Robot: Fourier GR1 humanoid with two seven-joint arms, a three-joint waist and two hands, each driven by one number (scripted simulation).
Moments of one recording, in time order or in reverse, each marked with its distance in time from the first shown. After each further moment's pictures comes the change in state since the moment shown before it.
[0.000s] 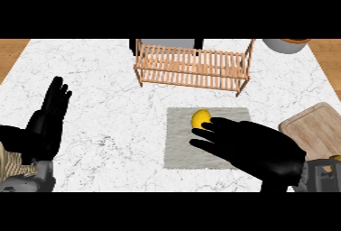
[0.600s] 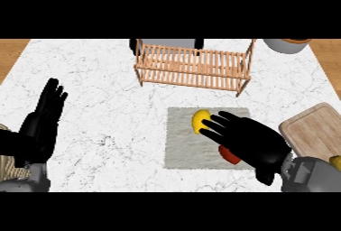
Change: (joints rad) left arm 0.025 -0.015 0.051 -0.015 -0.010 -0.058 0.003; right arm 0.083 0.043 0.022 0.159 0.340 -0.108 -0.119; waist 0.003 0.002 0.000
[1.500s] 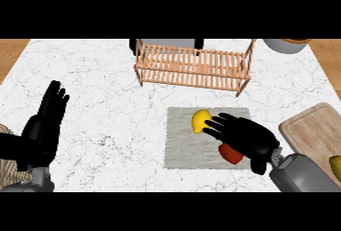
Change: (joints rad) left arm 0.023 -0.075 0.033 -0.045 -0.080 -0.042 0.037; right arm 0.091 0.137 -0.101 0.252 0.262 -0.126 -0.278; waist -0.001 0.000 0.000
